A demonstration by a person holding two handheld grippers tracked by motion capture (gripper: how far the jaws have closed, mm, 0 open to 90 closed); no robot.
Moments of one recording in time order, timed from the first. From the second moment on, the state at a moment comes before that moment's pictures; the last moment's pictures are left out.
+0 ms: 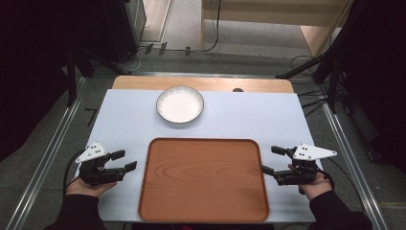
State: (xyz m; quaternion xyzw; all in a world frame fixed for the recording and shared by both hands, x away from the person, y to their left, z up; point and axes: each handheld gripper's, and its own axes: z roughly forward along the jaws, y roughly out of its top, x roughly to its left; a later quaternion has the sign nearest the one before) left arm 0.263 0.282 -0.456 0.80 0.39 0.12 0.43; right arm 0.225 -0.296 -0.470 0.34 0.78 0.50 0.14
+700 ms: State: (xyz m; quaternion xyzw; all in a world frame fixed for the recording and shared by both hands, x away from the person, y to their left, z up) left arm 0.267 0.278 -0.453 0.80 0.40 0.11 0.43; right arm 0.226 -0.295 -0.472 0.35 0.78 0.50 0.13
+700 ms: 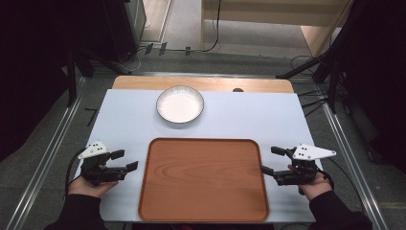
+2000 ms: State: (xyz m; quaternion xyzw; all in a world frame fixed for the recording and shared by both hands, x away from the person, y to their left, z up) left arm 0.308 0.243 -0.460 0.81 0.42 0.10 0.40; right arm 0.224 -0.287 -0.475 0.34 0.80 0.48 0.13
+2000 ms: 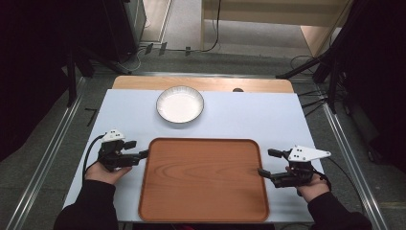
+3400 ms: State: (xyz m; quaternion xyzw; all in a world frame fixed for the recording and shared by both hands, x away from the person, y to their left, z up) left arm 0.380 0.222 -0.426 0.80 0.45 0.11 0.39; right arm 0.223 -0.288 -0.475 0.34 0.80 0.48 0.13
